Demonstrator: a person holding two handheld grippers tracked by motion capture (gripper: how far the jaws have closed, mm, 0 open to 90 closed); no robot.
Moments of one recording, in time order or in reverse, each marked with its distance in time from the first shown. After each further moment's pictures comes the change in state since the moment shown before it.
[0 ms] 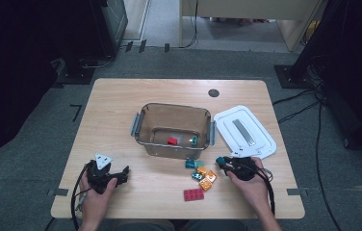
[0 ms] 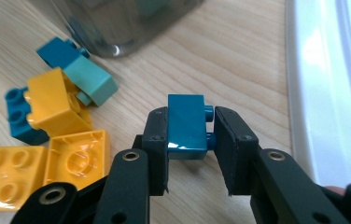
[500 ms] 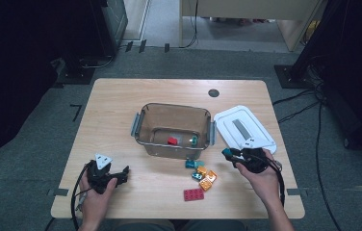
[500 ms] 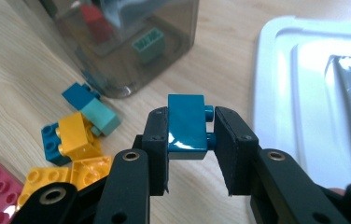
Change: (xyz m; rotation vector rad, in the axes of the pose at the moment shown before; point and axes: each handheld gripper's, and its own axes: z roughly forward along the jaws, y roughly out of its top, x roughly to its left) left arm 0.000 0.000 0.000 0.000 0.000 0.000; right arm -0.015 0.031 -0.037 -0.050 0.023 0.000
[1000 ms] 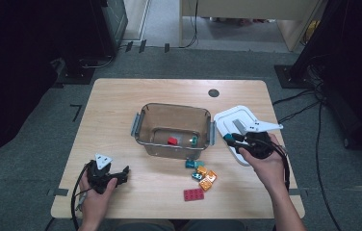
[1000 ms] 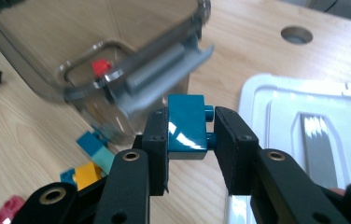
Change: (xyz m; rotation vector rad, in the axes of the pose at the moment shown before) left arm 0.000 0.000 0.000 0.000 0.000 0.000; right arm -0.002 0.054 -0.025 -0.051 0.009 -0.017
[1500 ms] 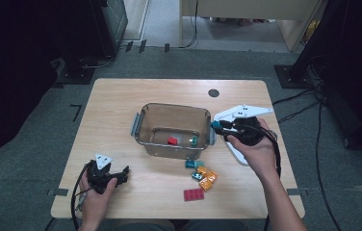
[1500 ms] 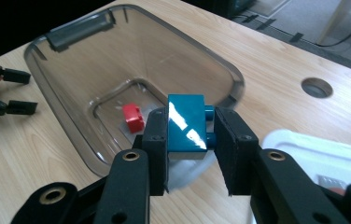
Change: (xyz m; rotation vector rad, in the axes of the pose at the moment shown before) left arm 0.000 0.000 0.000 0.000 0.000 0.001; right arm 0.025 0.053 0.006 -0.029 0.057 -0.072
